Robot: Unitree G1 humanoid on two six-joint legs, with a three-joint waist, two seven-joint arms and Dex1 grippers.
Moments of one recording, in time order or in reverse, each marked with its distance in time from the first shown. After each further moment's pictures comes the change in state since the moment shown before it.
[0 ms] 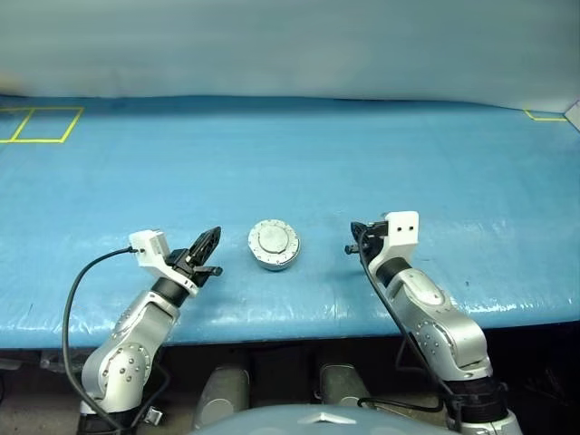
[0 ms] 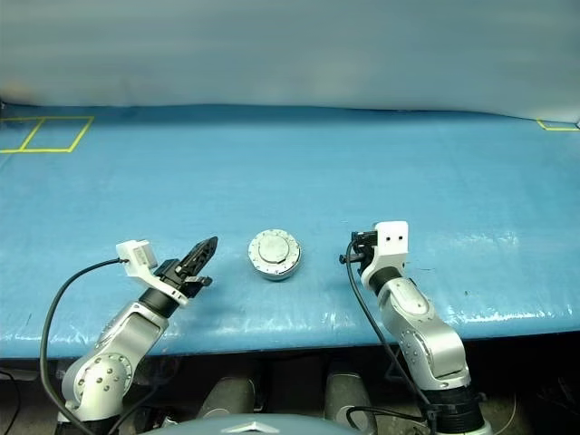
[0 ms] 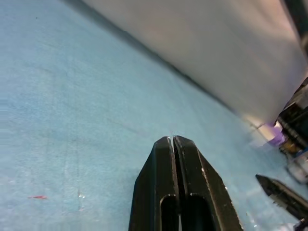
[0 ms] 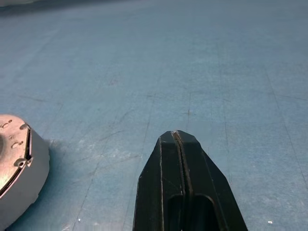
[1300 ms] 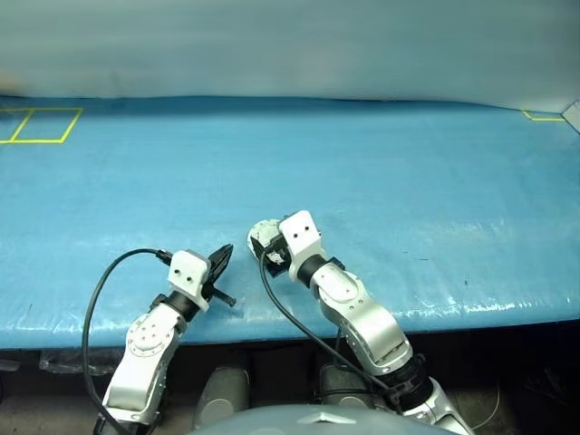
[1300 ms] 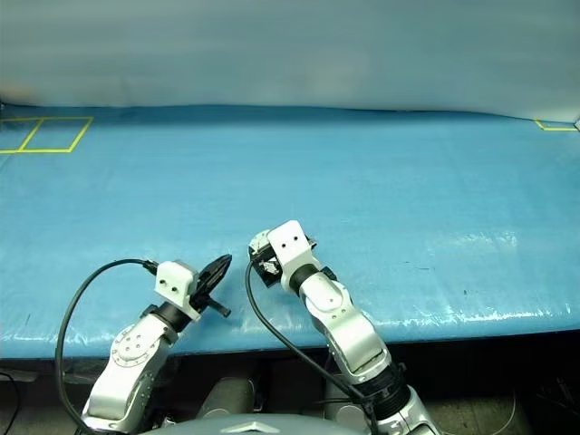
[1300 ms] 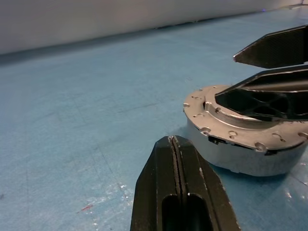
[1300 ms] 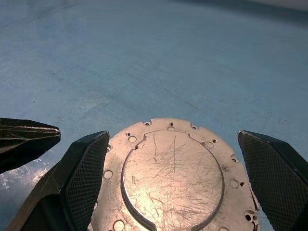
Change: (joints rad) left arm 0.068 0.001 -0.170 0.151 0.597 -0.443 -0.159; right arm -0.161 0.255 0.394 0.099 -0.436 0.024 0.066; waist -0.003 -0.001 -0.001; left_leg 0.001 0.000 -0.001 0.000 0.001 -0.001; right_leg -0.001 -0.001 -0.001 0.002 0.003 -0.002
